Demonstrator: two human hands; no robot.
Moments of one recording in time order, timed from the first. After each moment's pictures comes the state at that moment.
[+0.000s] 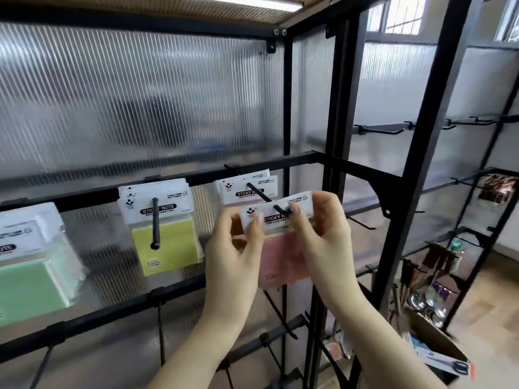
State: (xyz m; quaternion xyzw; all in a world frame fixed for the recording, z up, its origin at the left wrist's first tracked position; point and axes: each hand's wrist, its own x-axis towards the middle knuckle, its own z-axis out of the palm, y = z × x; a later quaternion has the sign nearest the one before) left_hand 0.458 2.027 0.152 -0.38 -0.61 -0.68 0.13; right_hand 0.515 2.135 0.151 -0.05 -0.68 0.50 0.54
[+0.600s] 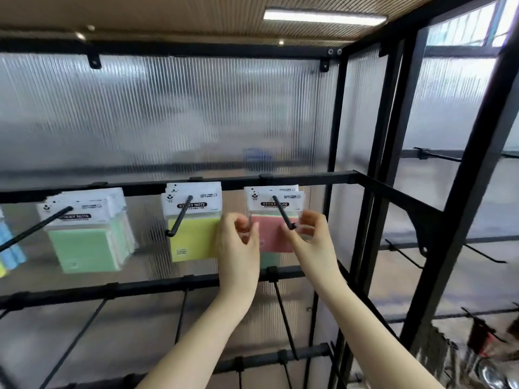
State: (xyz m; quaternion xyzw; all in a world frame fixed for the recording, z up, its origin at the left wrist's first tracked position) left_hand 0.415 2.057 0.129 -0.18 -0.71 -0.61 0.30; right_hand 0.447 2.180 0.119 -0.06 -0.73 0.56 0.38
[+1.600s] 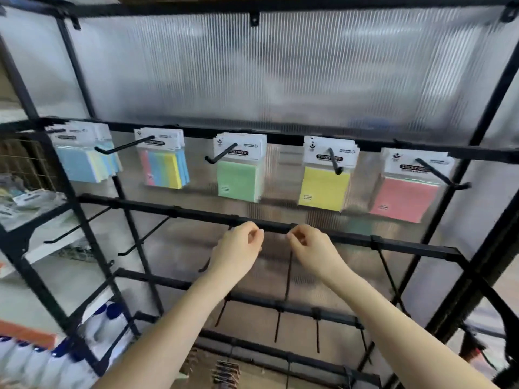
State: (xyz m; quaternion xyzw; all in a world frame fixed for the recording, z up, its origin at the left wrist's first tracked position) left_hand 0.430 1.838 0.073 -0.07 -0.92 -0.38 0.10; right_hand 0.433 2.012 0.070 0.05 -0.92 0.37 0.11
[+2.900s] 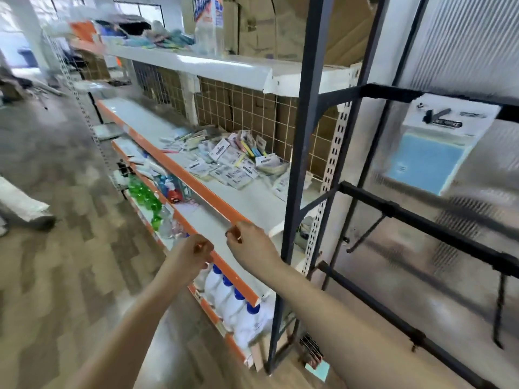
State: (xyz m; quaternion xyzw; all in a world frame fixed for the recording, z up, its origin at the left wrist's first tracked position) left_hand 0.482 1.216 -0.019 0.32 -0.82 -0.45 0.16; right_hand 0.388 1.346 0.009 0.41 -0.84 0.36 -0.06
